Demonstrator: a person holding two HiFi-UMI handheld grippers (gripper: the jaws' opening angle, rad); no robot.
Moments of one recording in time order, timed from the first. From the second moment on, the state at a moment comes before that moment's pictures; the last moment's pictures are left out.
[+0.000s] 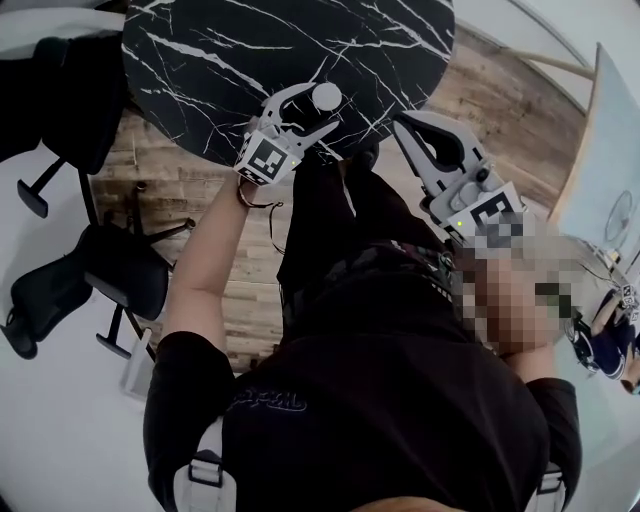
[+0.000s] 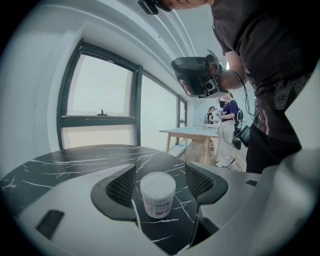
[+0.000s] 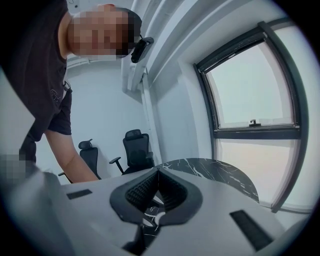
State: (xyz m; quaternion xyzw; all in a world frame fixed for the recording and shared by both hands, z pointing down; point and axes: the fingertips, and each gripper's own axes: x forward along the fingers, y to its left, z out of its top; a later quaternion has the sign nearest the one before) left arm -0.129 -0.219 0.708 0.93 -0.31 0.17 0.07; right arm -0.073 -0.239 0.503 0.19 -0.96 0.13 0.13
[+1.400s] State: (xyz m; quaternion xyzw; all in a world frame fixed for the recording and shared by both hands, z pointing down) left arm -0.116 -0.236 0.774 0.92 -0.30 0.24 0.09; right arm -0.075 -0.247 0.537 0.20 -0.95 0.17 0.14
